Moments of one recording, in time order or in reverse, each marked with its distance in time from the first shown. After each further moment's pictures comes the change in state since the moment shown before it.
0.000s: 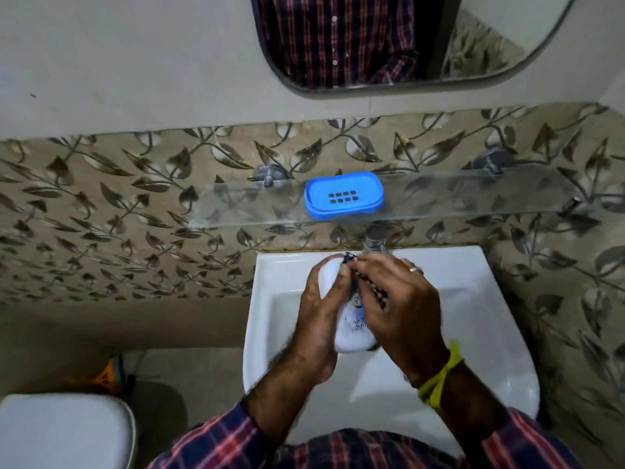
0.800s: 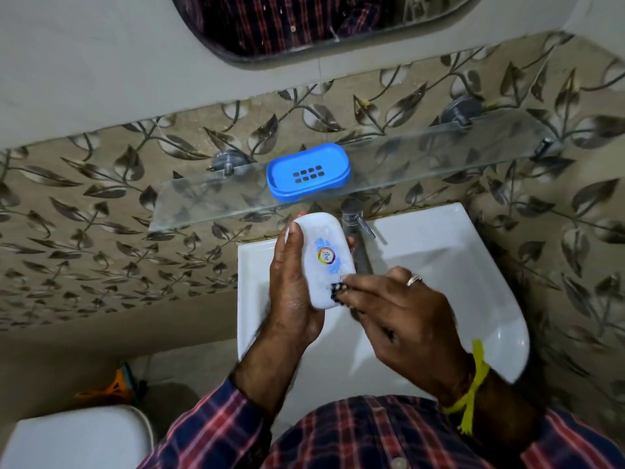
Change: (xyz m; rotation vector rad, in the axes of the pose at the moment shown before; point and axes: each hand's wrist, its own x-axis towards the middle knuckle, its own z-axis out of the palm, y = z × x) left_hand 0.011 0.021 0.026 -0.180 0.008 -0.118; right_hand -0.047 0.016 -0.029 -0.048 -0.062 -0.183
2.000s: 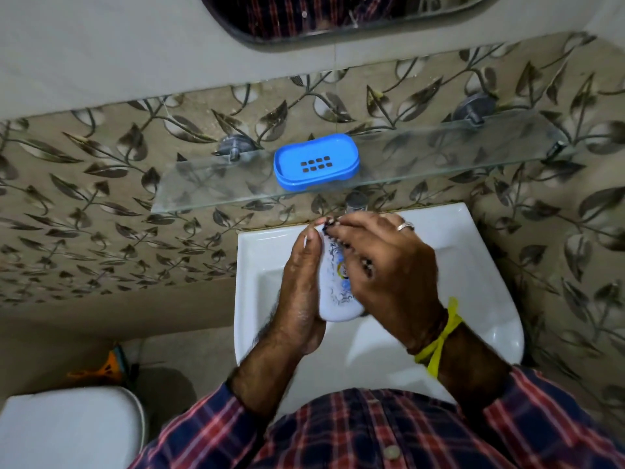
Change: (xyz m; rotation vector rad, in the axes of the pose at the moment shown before) left_hand -0.017 -0.008 -0.013 0.086 -0.171 0.037; right_hand 0.060 -0.011 0.007 -0.037 0.050 0.138
